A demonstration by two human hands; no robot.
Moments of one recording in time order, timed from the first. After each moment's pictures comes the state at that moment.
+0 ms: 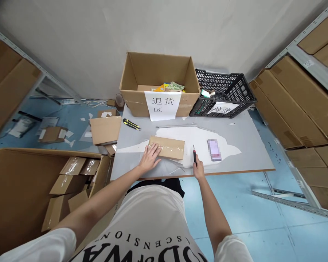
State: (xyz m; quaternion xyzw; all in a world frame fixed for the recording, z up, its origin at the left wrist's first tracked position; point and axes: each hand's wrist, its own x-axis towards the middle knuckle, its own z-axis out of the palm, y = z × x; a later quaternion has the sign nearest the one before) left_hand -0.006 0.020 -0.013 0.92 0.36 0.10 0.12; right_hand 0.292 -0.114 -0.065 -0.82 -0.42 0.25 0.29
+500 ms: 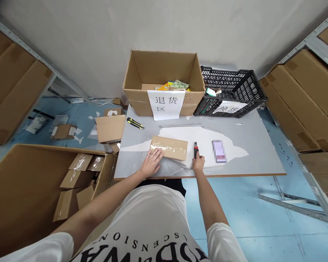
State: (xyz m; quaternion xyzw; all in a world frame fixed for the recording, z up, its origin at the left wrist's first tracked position) left_hand -0.014 0.001 -0.014 0.93 0.34 0.04 0.11; right_hand 0.293 -0.067 -0.104 -0.89 -0.42 0.16 0.11
